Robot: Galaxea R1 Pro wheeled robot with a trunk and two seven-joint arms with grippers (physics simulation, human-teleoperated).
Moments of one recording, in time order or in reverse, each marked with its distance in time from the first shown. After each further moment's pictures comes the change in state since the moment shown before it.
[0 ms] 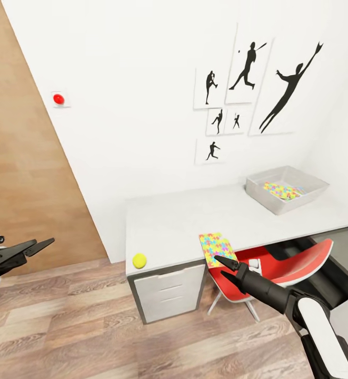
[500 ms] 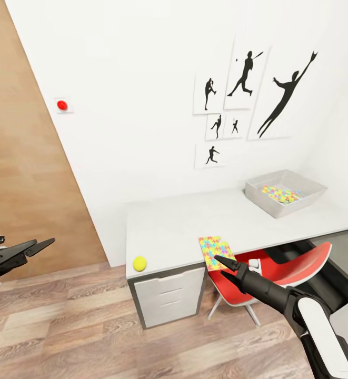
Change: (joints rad) left arm 0.000 -0.002 -0.001 0.000 0.000 0.000 0.000; right arm 0.000 0.000 0.000 0.001 0.000 0.000 0.000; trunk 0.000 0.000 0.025
